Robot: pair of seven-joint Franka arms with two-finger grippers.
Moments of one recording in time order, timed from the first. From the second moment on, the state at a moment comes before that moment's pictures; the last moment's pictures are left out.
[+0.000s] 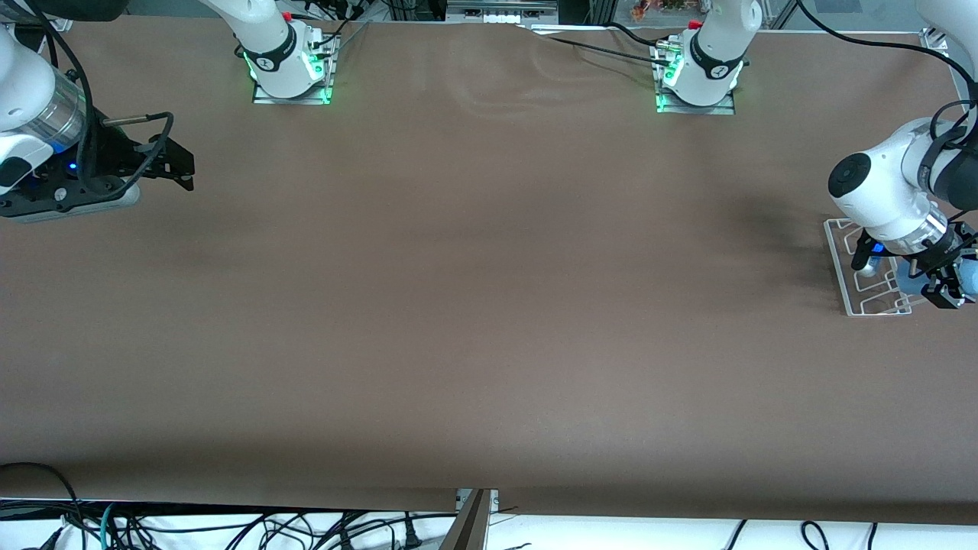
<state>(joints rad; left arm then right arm) 0.20 0.24 0.10 -2.15 1.74 2.38 0.92 0.23 0.10 -0.06 -1.46 -0.06 1.49 -0.07</state>
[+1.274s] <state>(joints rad) 0.20 0.21 0.10 -2.14 1.56 2.38 0.89 0.23 0.10 -0.06 -1.46 -0.06 1.50 -0.07</state>
